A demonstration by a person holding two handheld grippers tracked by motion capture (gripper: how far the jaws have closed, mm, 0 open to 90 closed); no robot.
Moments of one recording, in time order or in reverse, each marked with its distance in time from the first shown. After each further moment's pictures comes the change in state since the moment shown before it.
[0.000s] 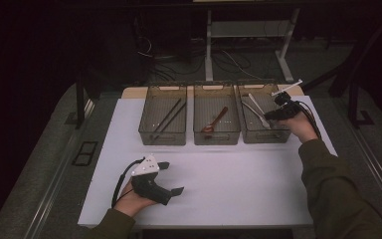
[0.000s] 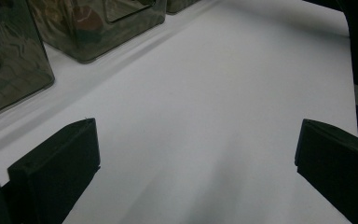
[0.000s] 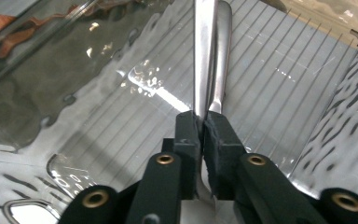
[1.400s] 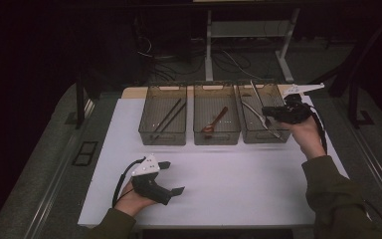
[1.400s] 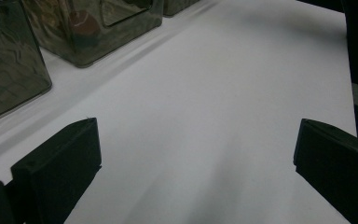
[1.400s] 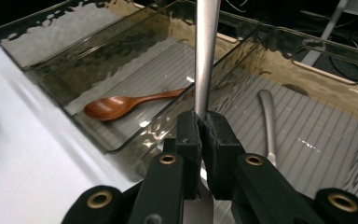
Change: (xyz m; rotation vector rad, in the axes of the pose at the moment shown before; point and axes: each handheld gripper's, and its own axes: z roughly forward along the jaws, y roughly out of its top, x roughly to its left) left arm 0.000 0.001 0.001 -0.003 -0.007 0.018; right arm 0.050 -0.009 -0.069 -0.314 0.103 -0.001
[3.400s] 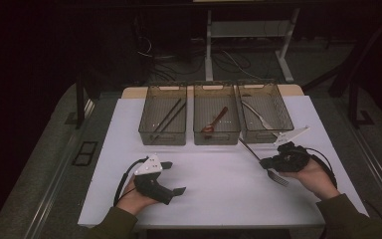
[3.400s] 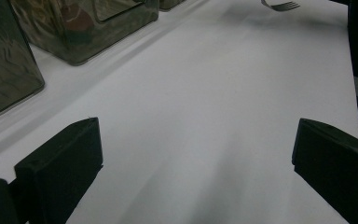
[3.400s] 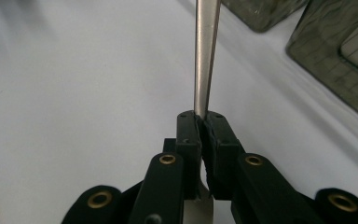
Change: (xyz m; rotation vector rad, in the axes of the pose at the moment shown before) left arm 0.001 0.001 0.005 0.021 -0.011 0.012; right arm 0.068 -0.088 -0.018 0.312 0.189 -0.147
